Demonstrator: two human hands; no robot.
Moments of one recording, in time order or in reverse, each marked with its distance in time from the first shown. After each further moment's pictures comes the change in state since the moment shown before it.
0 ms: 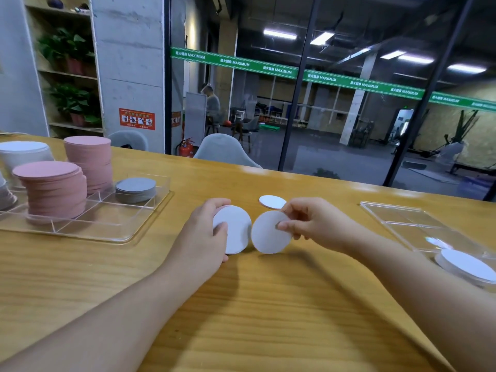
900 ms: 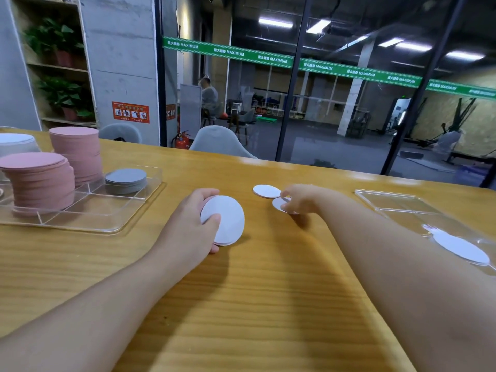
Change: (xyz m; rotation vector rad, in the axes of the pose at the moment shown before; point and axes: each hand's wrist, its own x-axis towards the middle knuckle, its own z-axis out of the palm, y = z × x) left_hand 0.004 -0.003 0.000 0.010 0.002 -0.018; right_hand 0.070 0.038 -0.001 -0.623 -0.228 0.426
